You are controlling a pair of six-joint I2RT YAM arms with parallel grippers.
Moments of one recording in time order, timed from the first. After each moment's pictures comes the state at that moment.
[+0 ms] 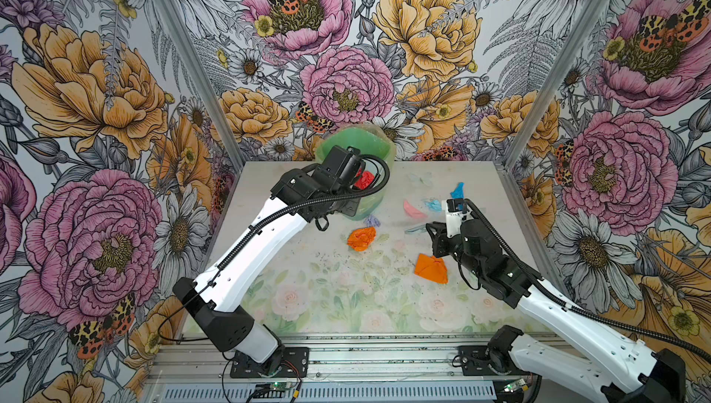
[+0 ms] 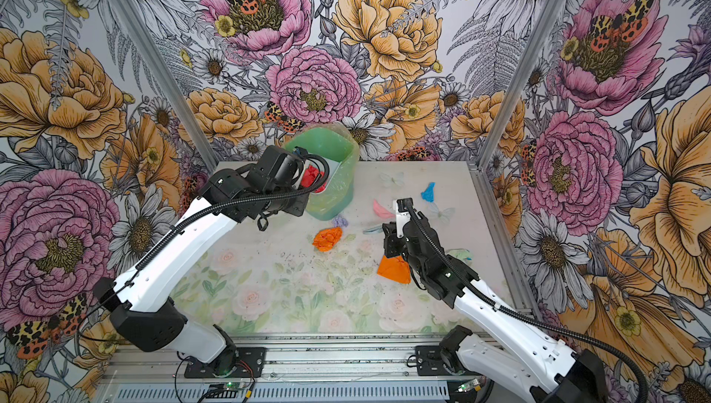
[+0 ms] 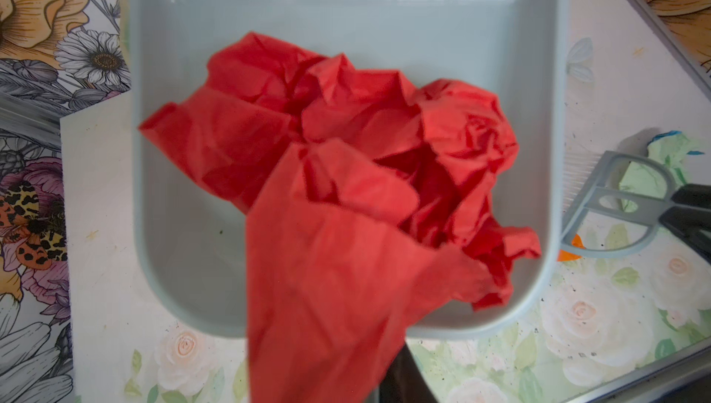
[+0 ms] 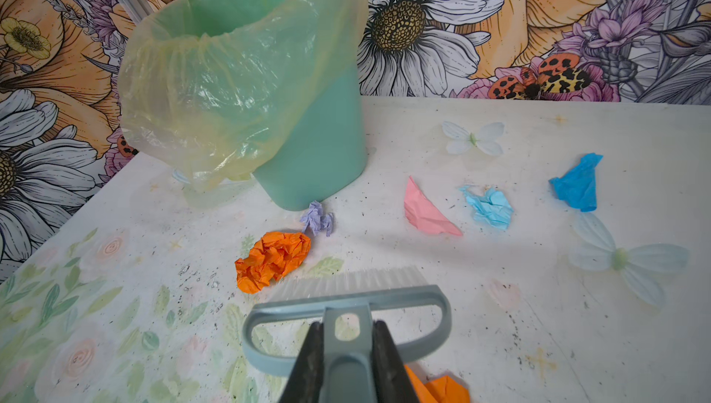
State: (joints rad) left arm -0.69 1.57 1.91 -1.22 -0.27 -0.20; right arm 0.63 0.91 0.74 -0.28 0.17 0.30
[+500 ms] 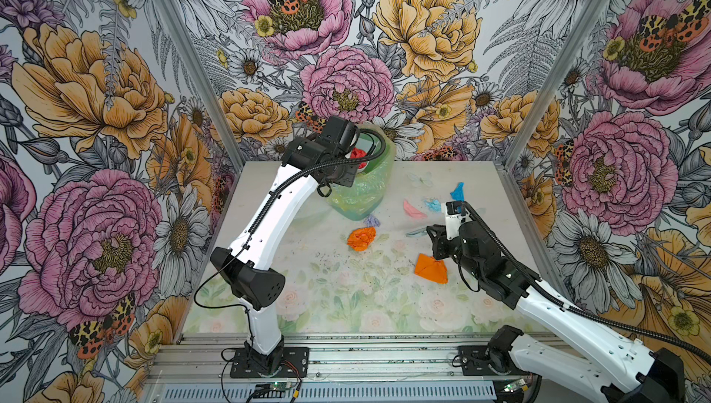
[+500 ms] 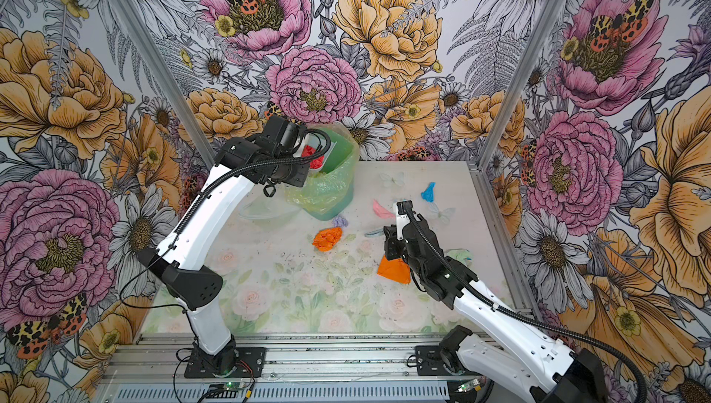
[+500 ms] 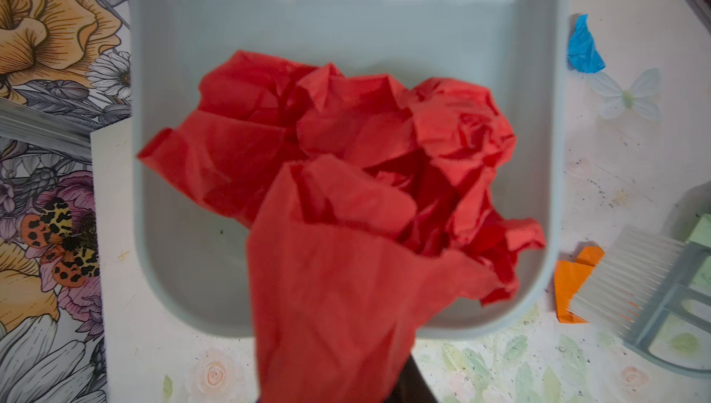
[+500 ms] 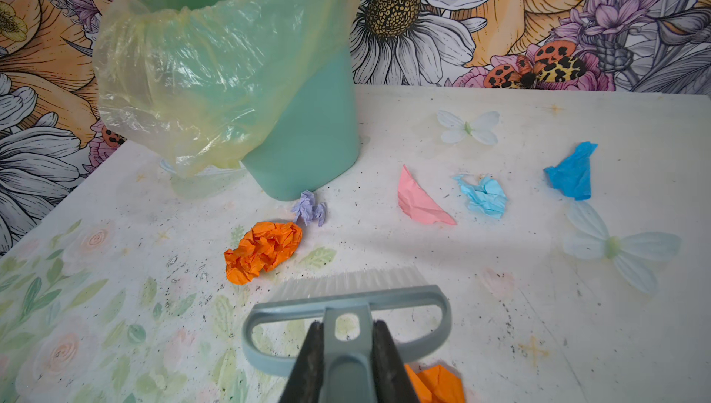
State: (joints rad) left arm -0.54 1.86 2.28 -1.32 -0.25 -0.11; right arm 0.63 0.91 0.71 -0.28 0.18 0.29
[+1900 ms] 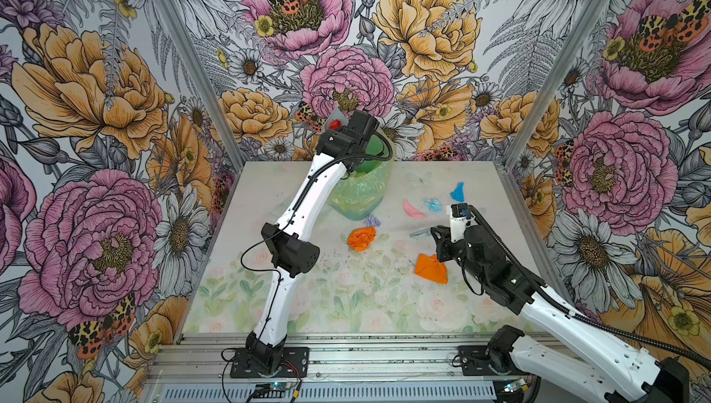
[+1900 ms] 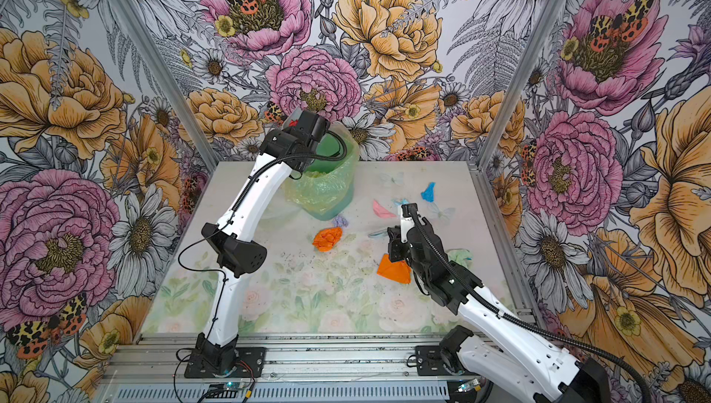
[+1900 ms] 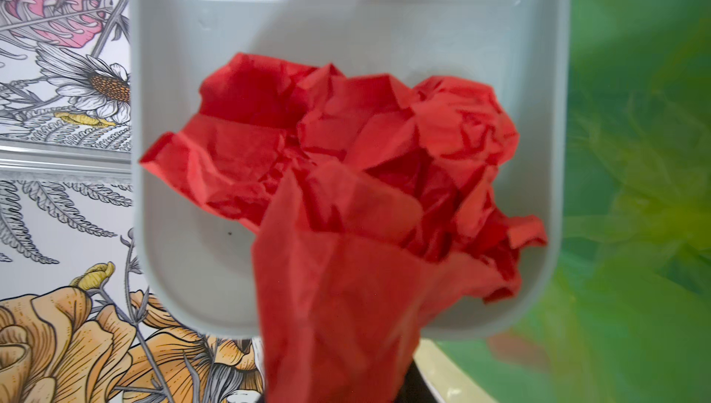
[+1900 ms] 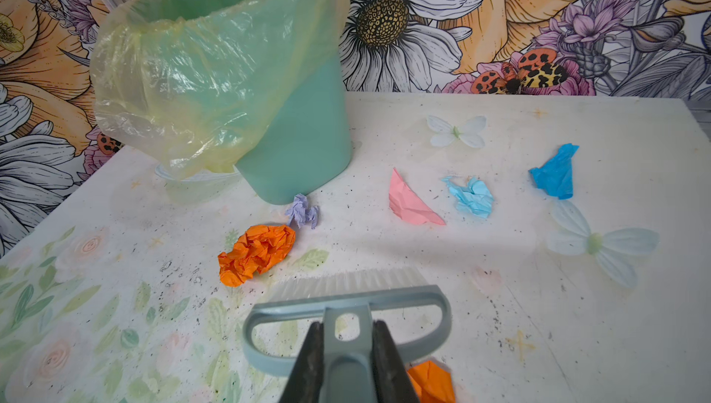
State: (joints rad) left arm -0.54 2.27 2.73 -1.32 -0.86 0.40; right arm 0.62 0.86 0.68 -0.28 0.20 0.29
